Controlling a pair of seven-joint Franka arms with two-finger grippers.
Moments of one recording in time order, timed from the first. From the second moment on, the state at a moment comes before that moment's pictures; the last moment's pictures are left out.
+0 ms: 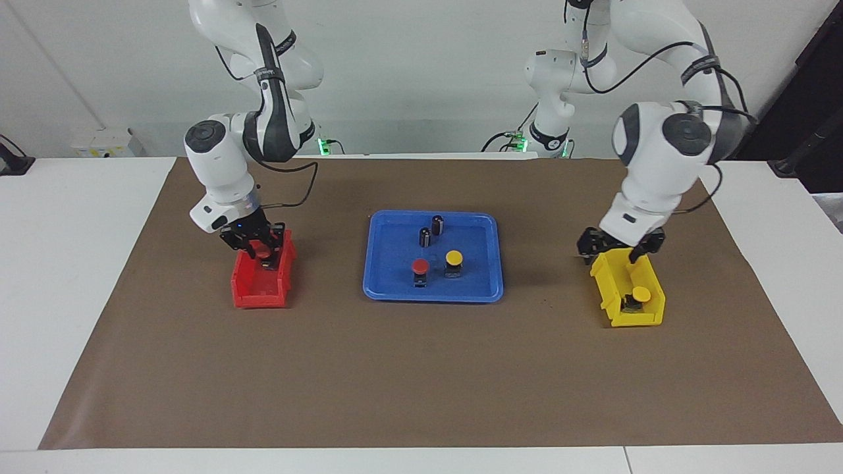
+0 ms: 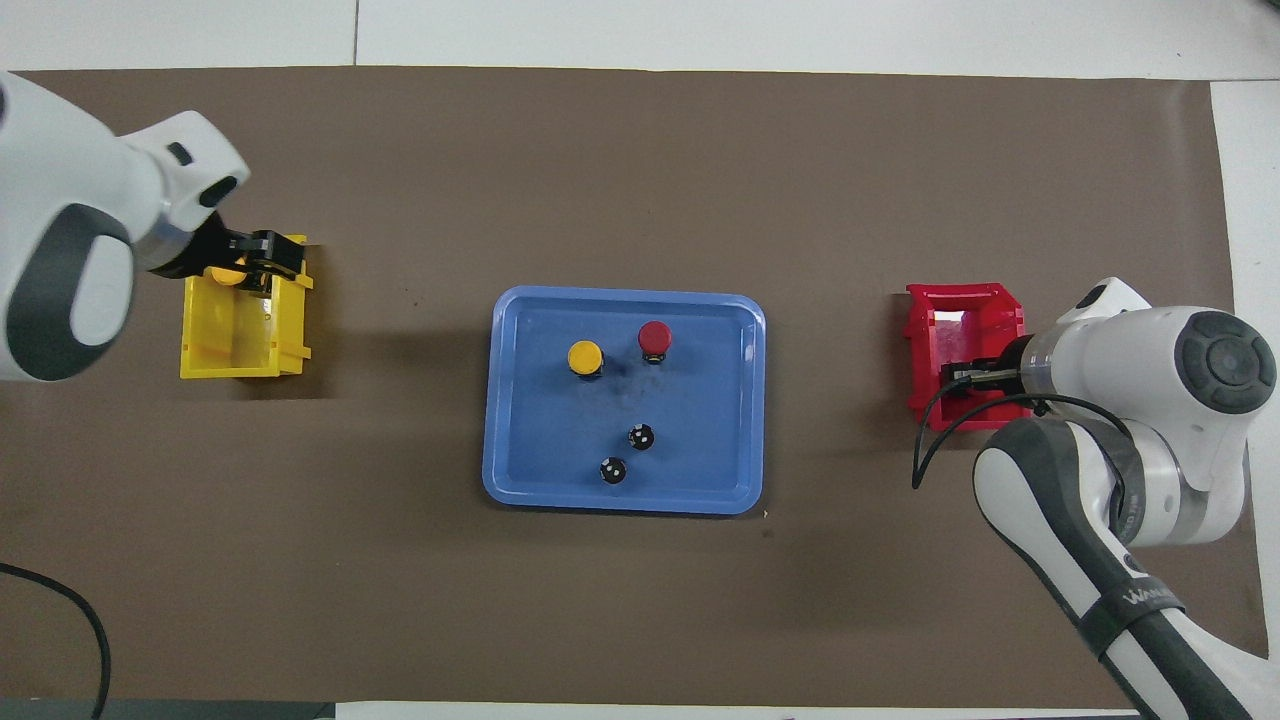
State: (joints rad) left arm -0.10 0.17 0.05 -1.79 0.00 2.01 0.09; right arm -0.07 -0.03 0.09 -2.37 0.02 2.42 -0.03
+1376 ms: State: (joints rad) left arm -0.05 0.32 0.03 -1.85 -0.06 2.28 0.15; right arm 0.32 0.25 0.12 -1.84 0.03 2.19 0.57
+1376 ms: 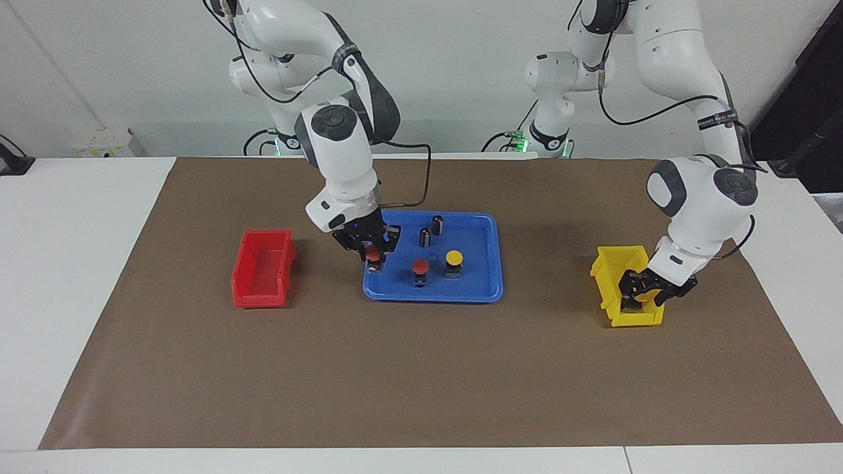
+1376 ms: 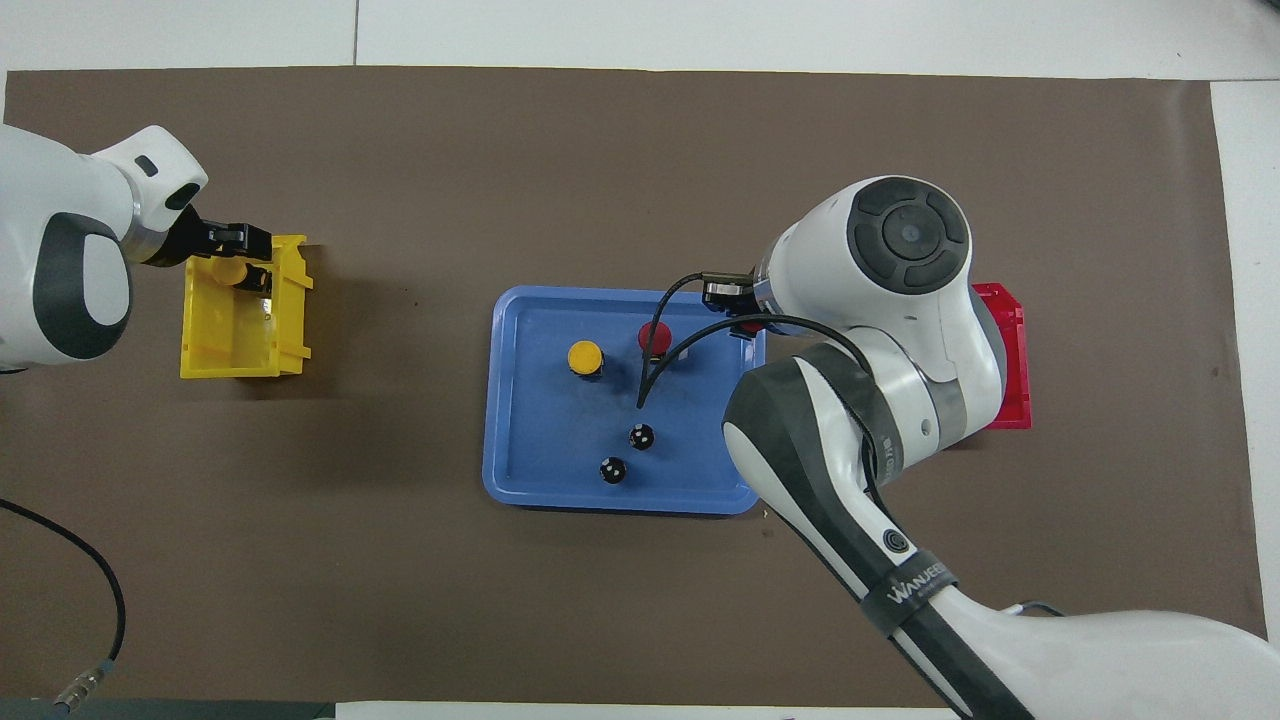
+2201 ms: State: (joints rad) left arm -0.03 0.31 0.04 -1.73 -0.06 2.06 0.15; right arm 0.37 0.27 0.12 -1.97 0.03 2.34 0.57
